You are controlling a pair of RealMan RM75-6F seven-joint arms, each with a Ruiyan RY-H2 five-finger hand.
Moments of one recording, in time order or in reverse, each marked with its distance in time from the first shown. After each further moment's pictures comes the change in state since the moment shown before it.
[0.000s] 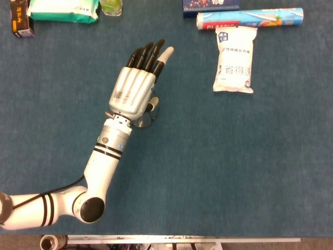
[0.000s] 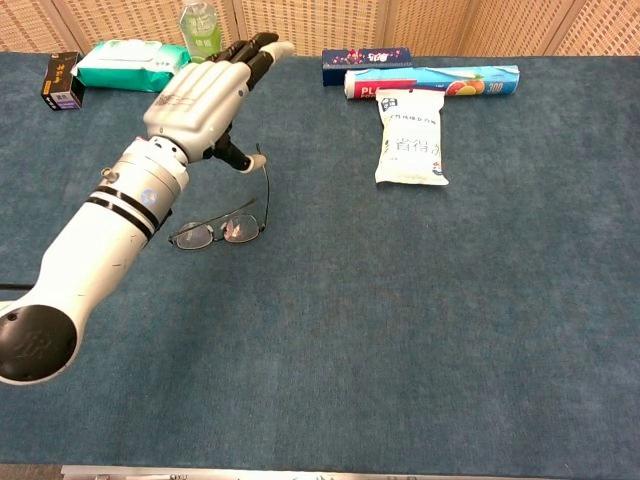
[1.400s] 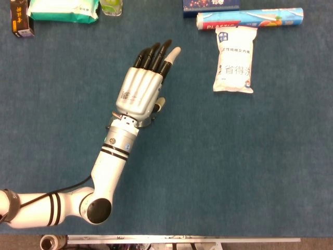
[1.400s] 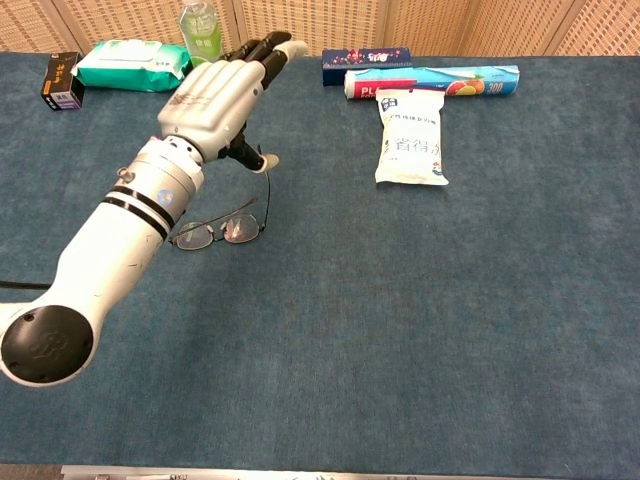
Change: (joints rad) left arm -0.033 -0.032 -0.005 -0.011 -0.033 0.025 0.040; right arm -0.003 0.006 0.000 0.000 0.001 0.003 0.011
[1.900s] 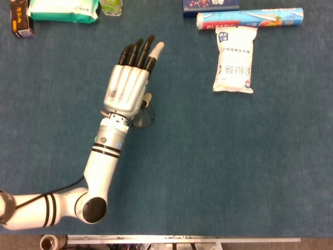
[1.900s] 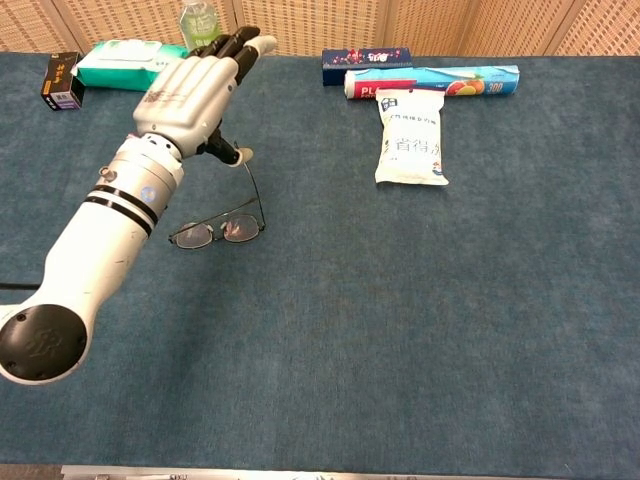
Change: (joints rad) left arm 0.027 0.021 0.010 0.009 -0.018 0.048 0.039; right arm 0.001 -0.001 0.001 0.001 0.003 -0.003 -0.002
